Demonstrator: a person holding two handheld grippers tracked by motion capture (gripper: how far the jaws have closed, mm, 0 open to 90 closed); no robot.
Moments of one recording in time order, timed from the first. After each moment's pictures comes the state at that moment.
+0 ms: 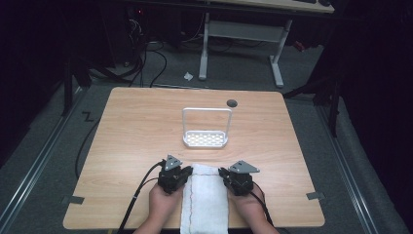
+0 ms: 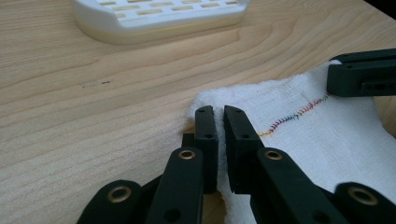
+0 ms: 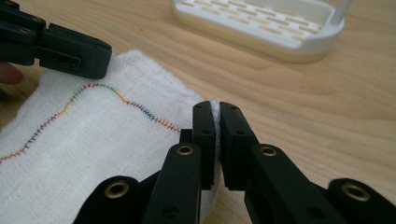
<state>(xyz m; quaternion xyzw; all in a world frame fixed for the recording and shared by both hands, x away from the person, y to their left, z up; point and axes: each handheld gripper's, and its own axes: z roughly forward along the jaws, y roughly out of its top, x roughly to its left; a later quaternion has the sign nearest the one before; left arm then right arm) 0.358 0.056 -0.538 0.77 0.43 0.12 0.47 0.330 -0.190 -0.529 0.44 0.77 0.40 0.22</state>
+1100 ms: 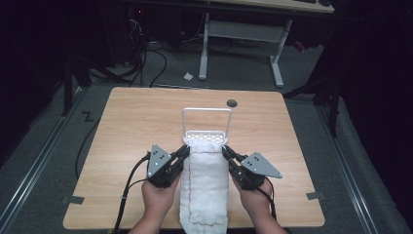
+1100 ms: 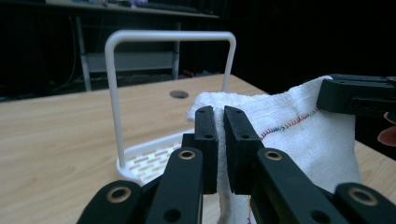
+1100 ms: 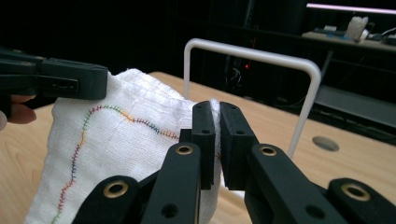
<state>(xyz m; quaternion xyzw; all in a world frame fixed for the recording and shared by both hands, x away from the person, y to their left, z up) 0.322 0.067 -0.431 0.68 0.36 0.24 0.59 0.304 -0.191 -0.432 0.36 0.68 0.54 0.34</state>
